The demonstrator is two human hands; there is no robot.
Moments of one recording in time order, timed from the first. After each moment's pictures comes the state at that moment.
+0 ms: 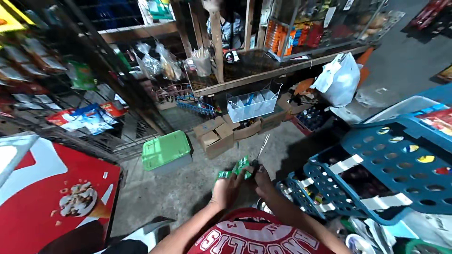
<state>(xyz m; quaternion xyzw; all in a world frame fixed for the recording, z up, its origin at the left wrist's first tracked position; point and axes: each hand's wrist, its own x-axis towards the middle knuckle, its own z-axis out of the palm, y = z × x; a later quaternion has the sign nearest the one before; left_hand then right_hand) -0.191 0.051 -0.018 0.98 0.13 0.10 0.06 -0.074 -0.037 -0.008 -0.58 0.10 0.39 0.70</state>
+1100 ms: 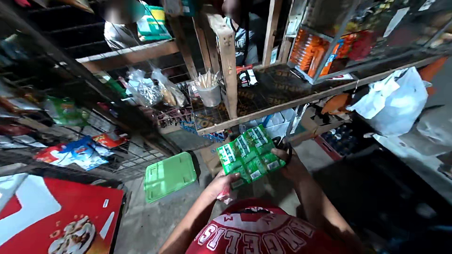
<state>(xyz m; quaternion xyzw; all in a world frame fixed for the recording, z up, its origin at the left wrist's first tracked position) 0.016 0.309 0.003 0.52 0.17 0.11 0.83 0.225 0.156 0.011 -0.45 -0.20 0.38 0.78</state>
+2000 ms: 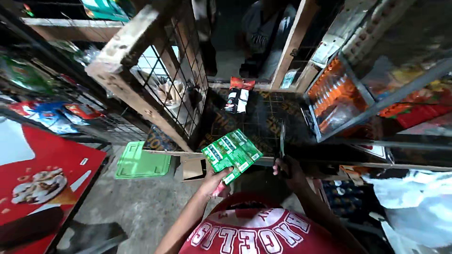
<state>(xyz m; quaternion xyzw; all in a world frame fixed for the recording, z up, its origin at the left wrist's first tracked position) 0.320 0.320 -0.036 0.43 0.39 0.30 0.76 0.576 0.212 -0.028 -0.65 -0.25 0.47 0.55</state>
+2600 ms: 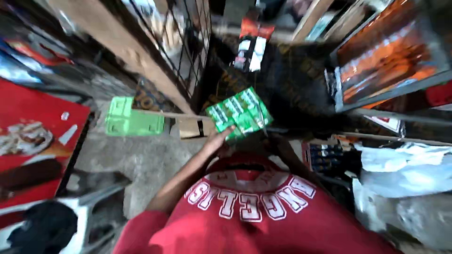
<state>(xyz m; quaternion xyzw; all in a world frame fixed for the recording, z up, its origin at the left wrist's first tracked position) 0.313 0.344 -0.049 0.48 0.51 0.18 0.69 0.555 0.214 -0.086 -0.70 -0.37 0.52 0.33</state>
